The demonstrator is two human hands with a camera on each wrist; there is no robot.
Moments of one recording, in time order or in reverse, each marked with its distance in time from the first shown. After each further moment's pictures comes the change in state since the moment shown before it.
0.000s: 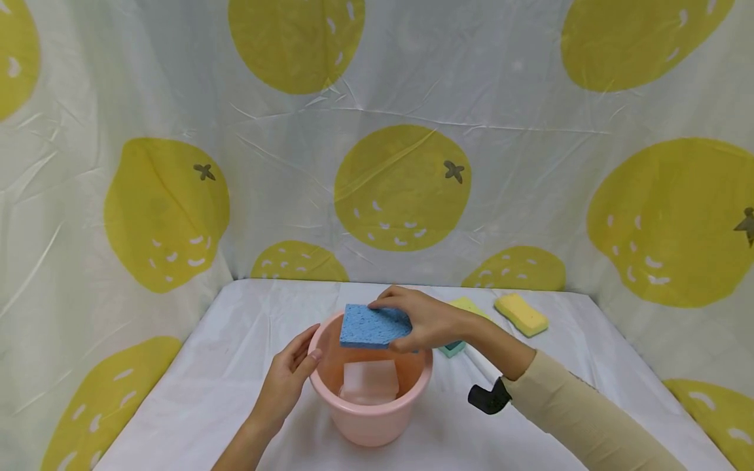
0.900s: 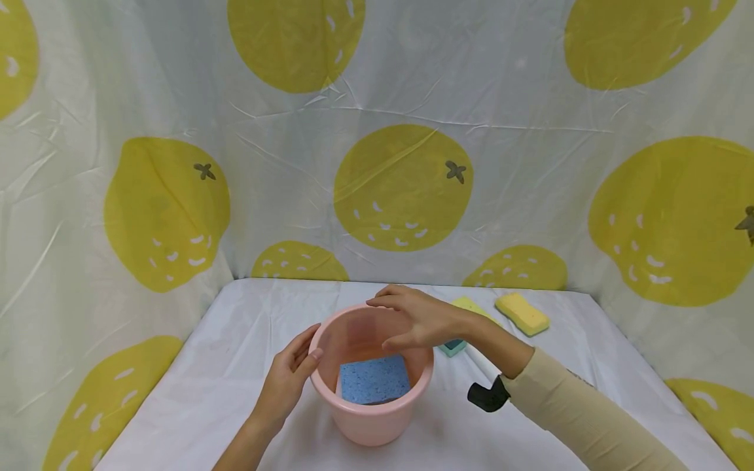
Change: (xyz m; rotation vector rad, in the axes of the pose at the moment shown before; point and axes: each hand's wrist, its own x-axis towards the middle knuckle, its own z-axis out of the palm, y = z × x) left_hand 0.006 0.003 -0.003 -0.020 -0.023 0.017; right_hand 0.007 0.003 -0.007 0.034 -0.016 -0.046
